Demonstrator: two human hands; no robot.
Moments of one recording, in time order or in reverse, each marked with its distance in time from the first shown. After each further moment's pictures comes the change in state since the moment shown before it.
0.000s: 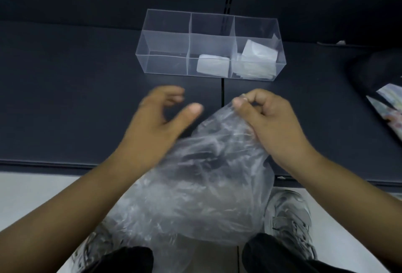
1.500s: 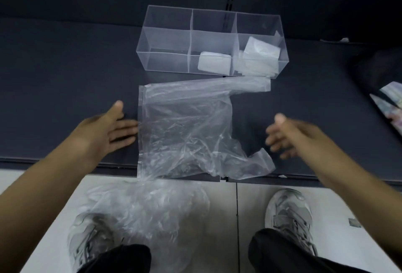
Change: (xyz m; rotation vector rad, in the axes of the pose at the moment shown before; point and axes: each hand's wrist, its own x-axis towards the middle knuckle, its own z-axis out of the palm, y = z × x) left_hand 0.014 -0.083 -0.064 -0.534 0.021 -0.675; right_hand -0.021 0.038 -0.058 -0.155 -0.024 0.307
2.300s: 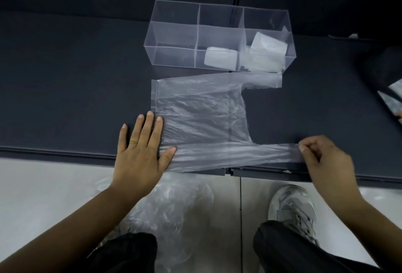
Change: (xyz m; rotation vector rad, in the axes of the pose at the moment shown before) left_hand -0.025 -0.080 0.037 1.553 0.186 0.680; right_hand -0.017 0.070 -0.008 -0.575 0.409 -0.128
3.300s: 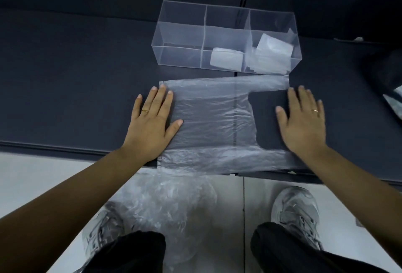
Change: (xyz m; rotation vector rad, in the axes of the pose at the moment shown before) left_hand 0.059 -0.012 -0.009 -0.069 0.129 0.099; right_hand 0.082 -0.021 0.046 -0.398 0.040 -0.212
